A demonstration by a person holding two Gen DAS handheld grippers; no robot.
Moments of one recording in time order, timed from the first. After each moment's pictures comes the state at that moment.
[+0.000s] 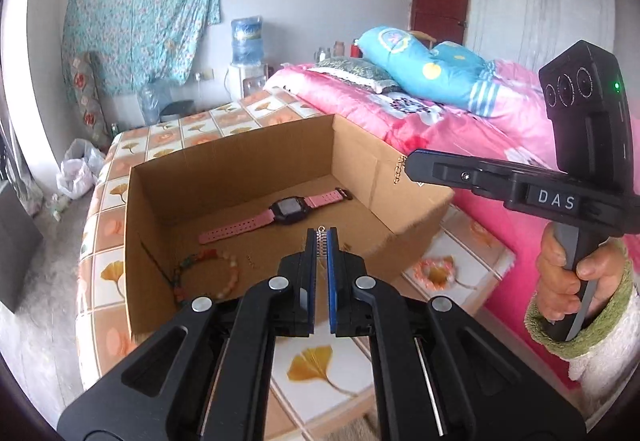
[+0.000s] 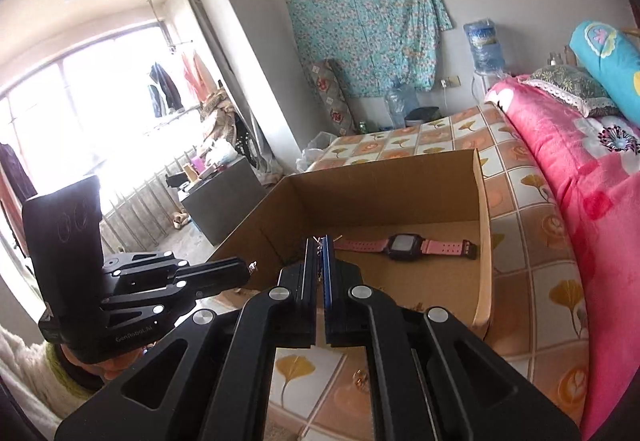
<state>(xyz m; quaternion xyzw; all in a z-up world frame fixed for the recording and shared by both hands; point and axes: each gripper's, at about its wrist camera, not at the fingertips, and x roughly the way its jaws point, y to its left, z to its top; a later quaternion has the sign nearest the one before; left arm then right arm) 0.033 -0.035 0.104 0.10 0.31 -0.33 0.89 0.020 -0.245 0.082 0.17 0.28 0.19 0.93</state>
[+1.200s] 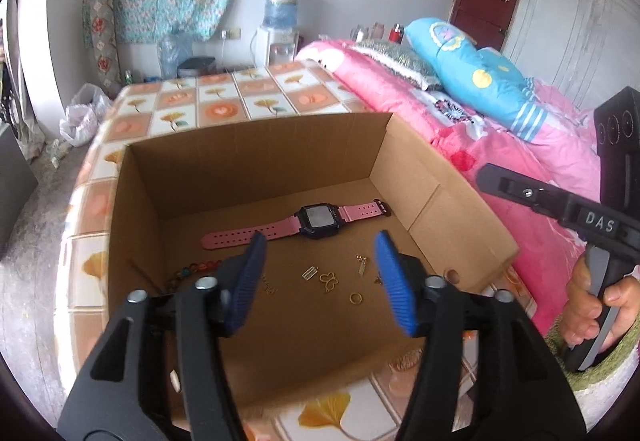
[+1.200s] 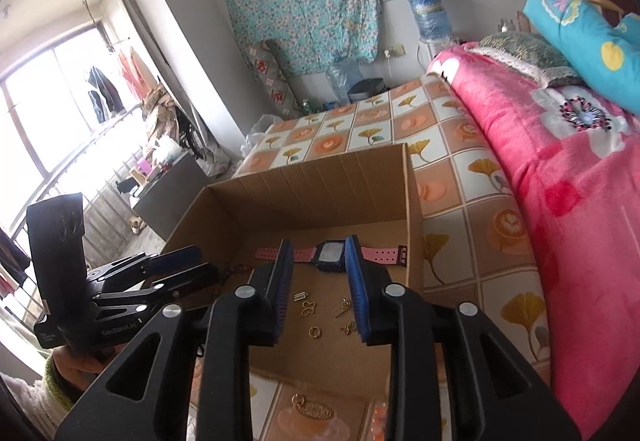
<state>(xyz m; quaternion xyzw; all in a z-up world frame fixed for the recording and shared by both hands) 0.103 -0.036 0.091 0.05 0.38 -0.29 0.88 0.062 -0.282 0.077 0.19 0.33 0.10 0.92</state>
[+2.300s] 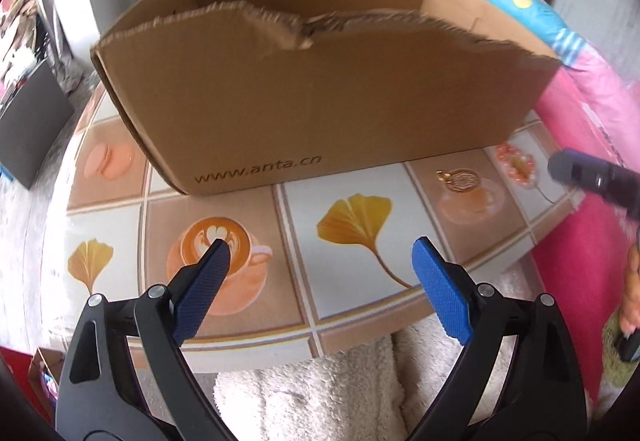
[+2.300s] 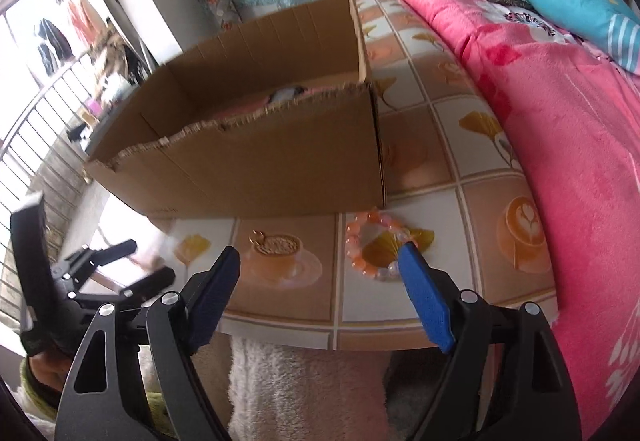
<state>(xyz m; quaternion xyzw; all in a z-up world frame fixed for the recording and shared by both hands) 0.021 0.008 -0.010 0.07 0.49 -0.19 0.85 -0.020 -0.243 0.002 0.14 0.47 0.02 0.87</state>
